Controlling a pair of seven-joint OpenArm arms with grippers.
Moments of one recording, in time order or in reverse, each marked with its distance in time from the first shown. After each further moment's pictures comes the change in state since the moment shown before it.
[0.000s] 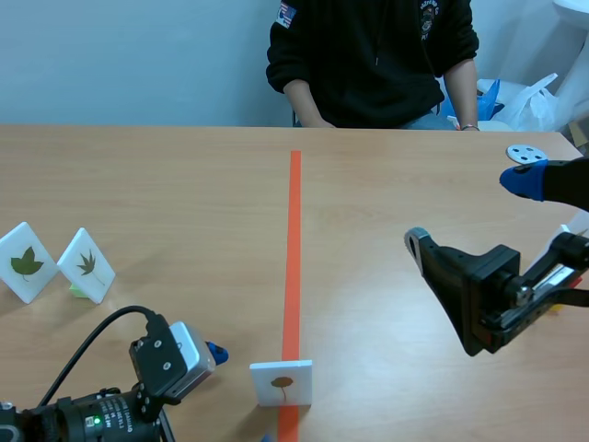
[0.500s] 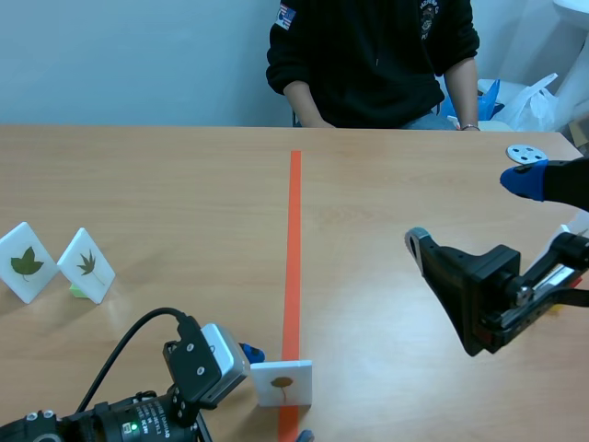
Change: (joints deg) left arm -0.8 3.5 3.4 -0.1 0.9 2.3 -2.5; right arm 0.0 0.0 0.0 0.0 0.0 0.0 0.0
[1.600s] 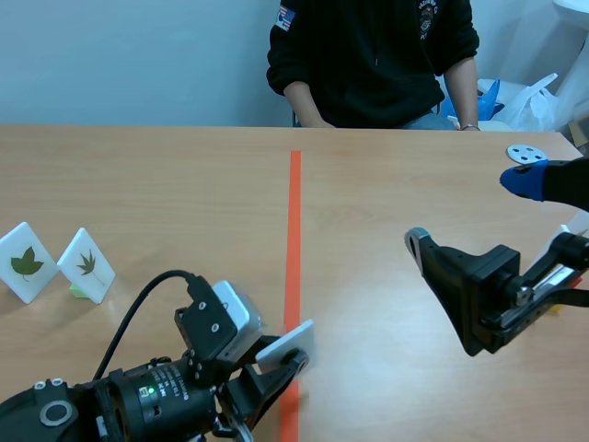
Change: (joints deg) left arm 0.4 1.3 -0.5 8.3 -3.5 1.4 4.5; right arm 0.0 0.0 0.0 0.0 0.0 0.0 0.0
